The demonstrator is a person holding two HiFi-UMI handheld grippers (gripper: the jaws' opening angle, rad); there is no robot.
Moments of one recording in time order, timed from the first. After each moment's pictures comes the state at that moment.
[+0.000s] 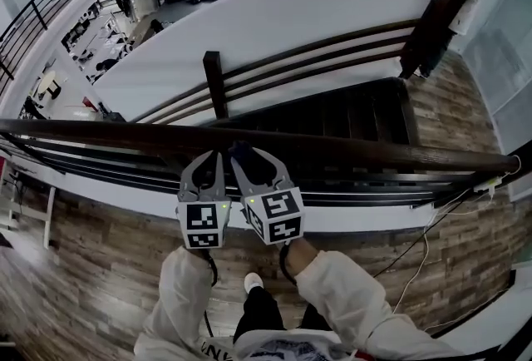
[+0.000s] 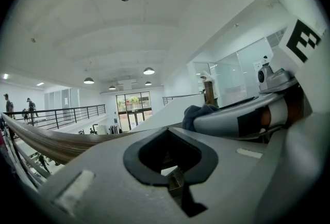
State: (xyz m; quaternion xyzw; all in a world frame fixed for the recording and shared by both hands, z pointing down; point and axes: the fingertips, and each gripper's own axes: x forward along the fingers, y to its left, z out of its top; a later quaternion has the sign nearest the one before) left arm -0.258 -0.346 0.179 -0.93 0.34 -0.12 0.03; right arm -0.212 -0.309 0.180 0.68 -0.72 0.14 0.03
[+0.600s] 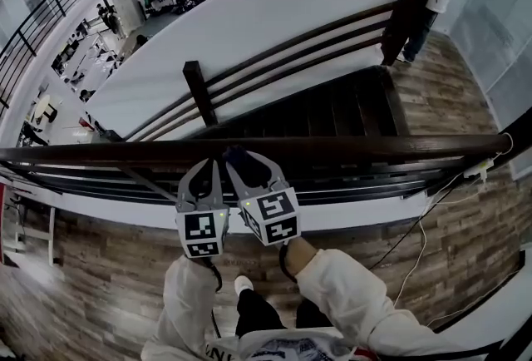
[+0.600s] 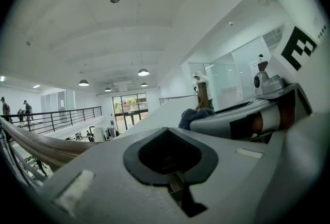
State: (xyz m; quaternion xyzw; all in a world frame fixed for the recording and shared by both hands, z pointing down) left arm -0.145 -0.269 0.166 -0.93 0.33 -0.11 0.04; right arm -0.098 -0.239 0.174 0.68 -0.71 0.14 0.02
